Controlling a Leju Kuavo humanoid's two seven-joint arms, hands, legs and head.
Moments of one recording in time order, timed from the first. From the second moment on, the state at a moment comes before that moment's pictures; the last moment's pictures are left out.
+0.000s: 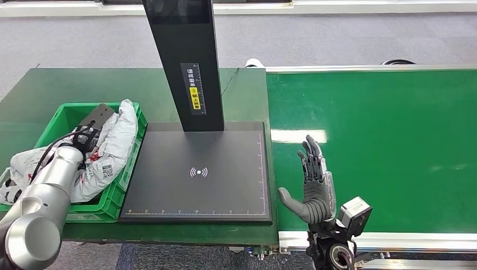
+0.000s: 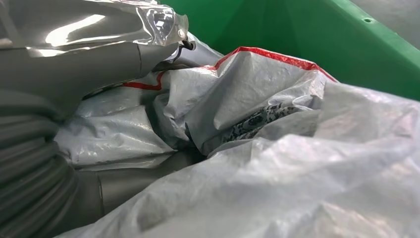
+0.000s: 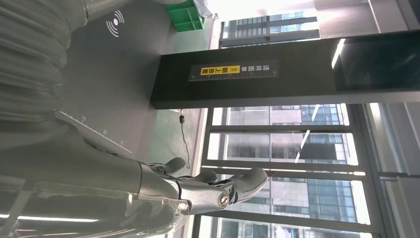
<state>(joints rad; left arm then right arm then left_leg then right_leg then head) -0.90 0.18 0.36 -0.36 -1.07 -0.17 0.22 -0.03 0.20 0.08 -1.43 0.05 0.24 -0.59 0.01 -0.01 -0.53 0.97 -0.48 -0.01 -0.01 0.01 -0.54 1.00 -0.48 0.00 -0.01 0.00</state>
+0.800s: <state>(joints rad) -0.88 0.17 0.47 -0.35 -0.88 -0.45 0.01 -0.06 0.19 0.11 -1.39 0.03 0.24 -0.59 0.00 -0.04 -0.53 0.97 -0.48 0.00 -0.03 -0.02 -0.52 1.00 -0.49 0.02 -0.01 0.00</state>
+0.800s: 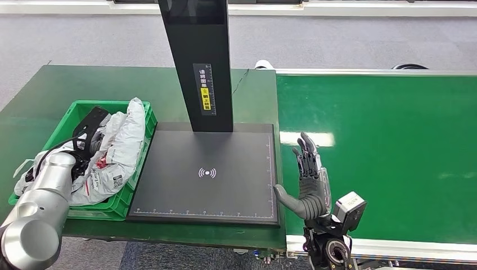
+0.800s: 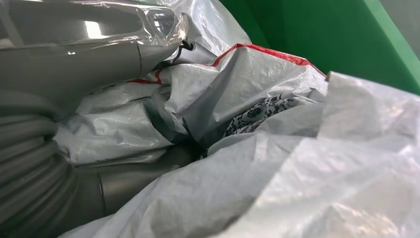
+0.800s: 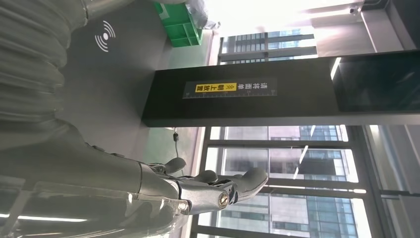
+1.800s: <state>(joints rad) -0.75 0.08 0.39 -0.49 -0.72 0.28 -0.44 -0.02 0.17 0.10 -1.44 0.01 0.22 -0.59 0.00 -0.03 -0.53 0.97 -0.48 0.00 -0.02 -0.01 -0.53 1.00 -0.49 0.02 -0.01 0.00</state>
